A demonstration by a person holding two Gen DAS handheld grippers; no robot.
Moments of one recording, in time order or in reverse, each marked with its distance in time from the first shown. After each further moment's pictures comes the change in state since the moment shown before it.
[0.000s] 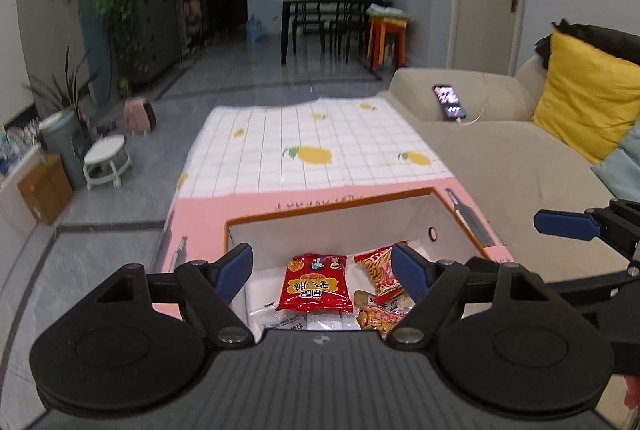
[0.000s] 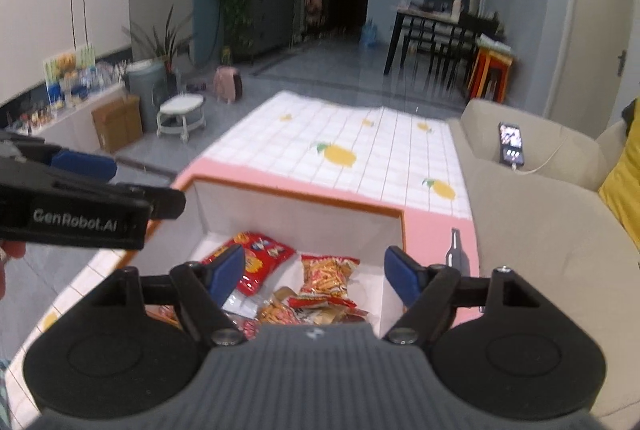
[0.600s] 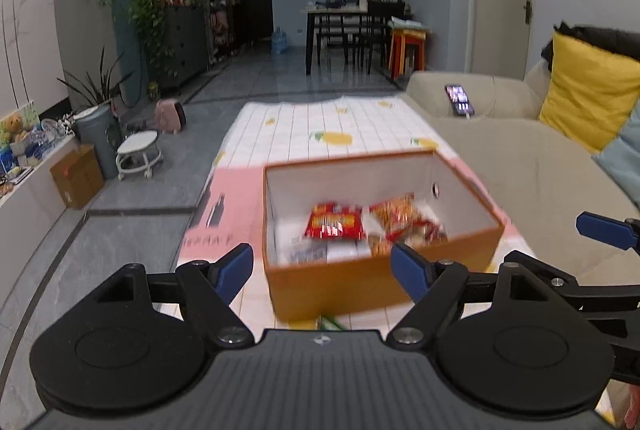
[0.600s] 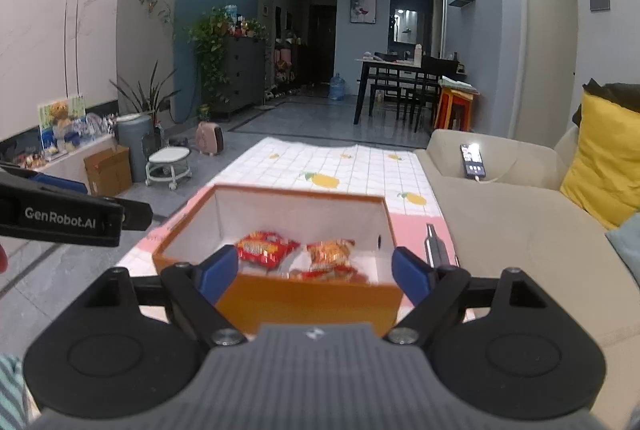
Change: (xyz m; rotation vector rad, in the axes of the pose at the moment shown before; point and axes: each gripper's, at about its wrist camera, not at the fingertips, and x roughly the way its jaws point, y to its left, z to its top) left arm -0.076 0.001 -0.087 -0.030 -0.019 0.061; right arm -0.103 0.051 -0.101 0.039 -0.133 -0.083
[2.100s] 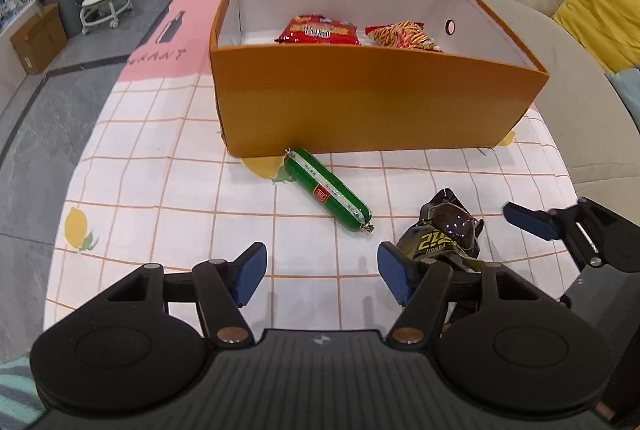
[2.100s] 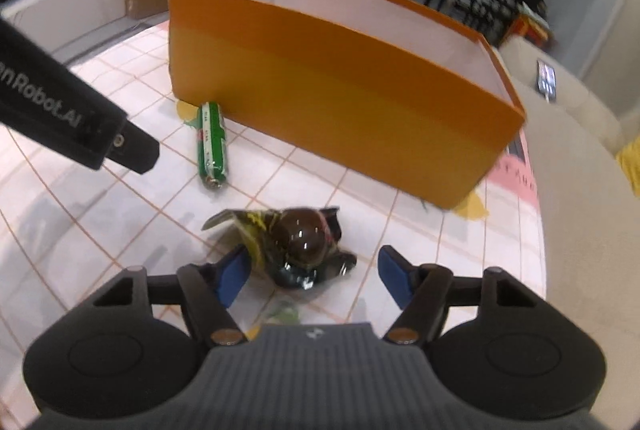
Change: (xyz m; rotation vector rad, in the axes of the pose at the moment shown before) left arm 0.093 0.003 -0.079 -0.114 0.439 -0.096; right arm 0.117 0.037 -0.110 -0.345 0.378 0.089
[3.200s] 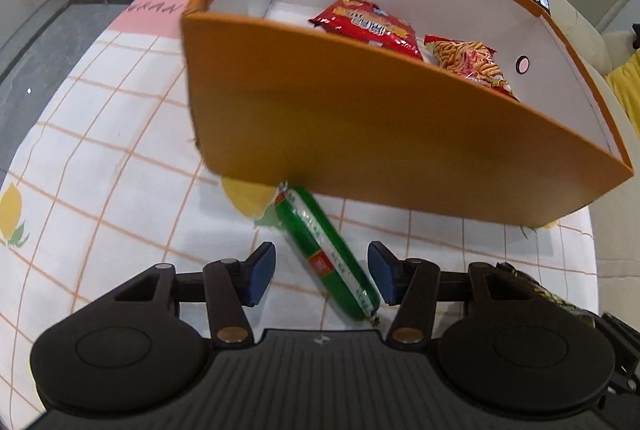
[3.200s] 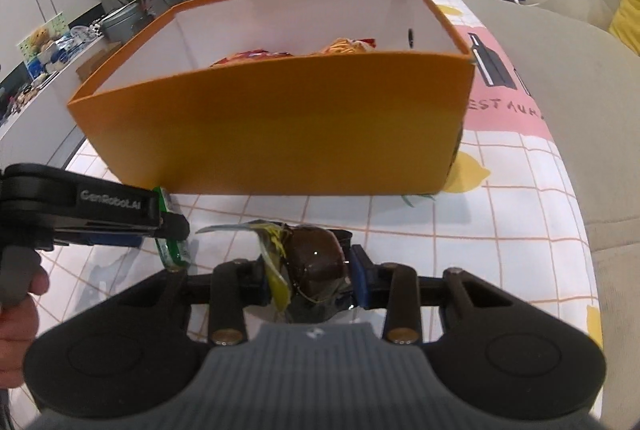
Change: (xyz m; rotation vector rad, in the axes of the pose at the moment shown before) left arm 0.074 0.009 0.045 -0.243 0.039 0.009; right arm 0.023 -0.068 0.014 0.477 0.042 0.111
